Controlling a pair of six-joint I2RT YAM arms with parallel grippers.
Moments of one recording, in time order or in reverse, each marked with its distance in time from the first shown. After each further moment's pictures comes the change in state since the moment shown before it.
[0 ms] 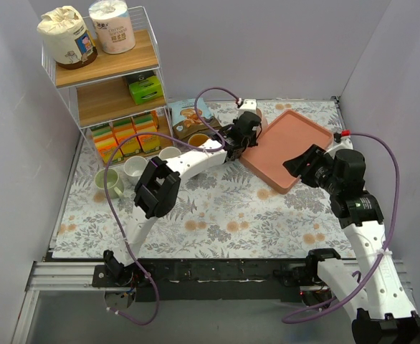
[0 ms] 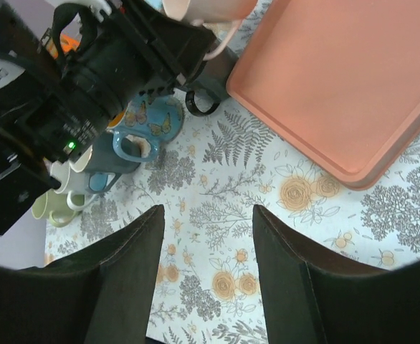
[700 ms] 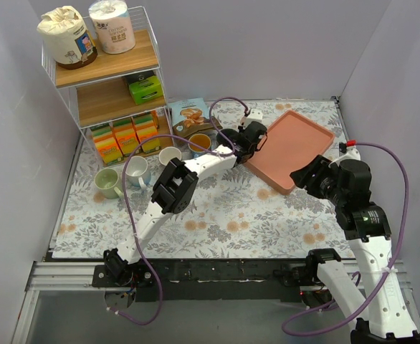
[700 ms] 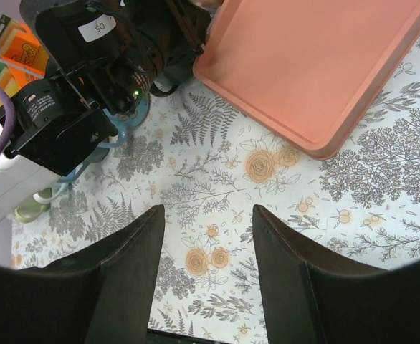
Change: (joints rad) left arm -0.007 0.300 0.220 0.058 -0.163 0.129; right arm -0.001 -0.113 0.016 -0.198 0.080 -0.043
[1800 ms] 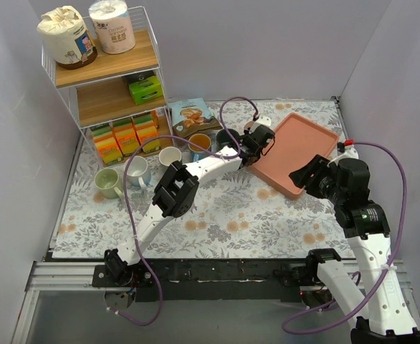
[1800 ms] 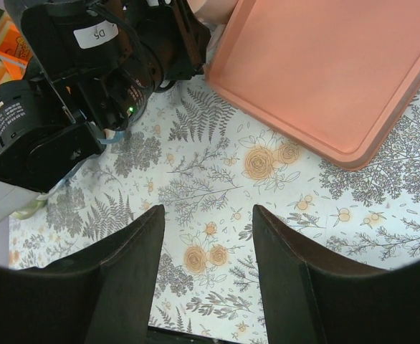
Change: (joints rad) left arm -0.055 -0.030 0.035 -0.203 -0.025 0.055; right arm 0.000 0.011 -0.001 0.000 -0.009 -0.013
